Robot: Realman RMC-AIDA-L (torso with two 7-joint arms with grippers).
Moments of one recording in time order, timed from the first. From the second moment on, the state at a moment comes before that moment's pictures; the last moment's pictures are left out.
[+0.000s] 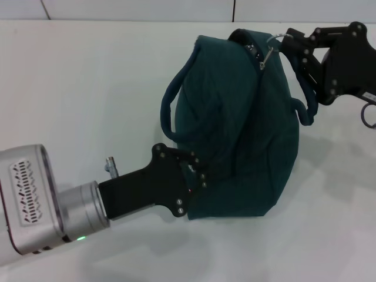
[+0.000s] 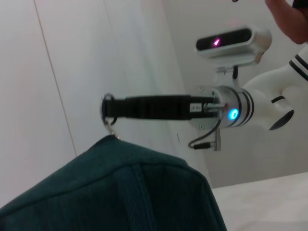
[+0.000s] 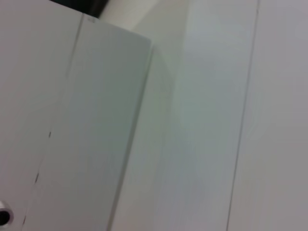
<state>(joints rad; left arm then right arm) -0.49 -2.09 1.51 0.06 0.95 1.59 -0.25 0.39 2.02 -1.29 -0.73 -1.02 -1.49 0.80</state>
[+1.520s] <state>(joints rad) -0.44 -2.11 1.48 0.07 0.69 1.71 -0.41 0.36 2.03 -1.63 -0.66 -0.73 -1.50 0.49</state>
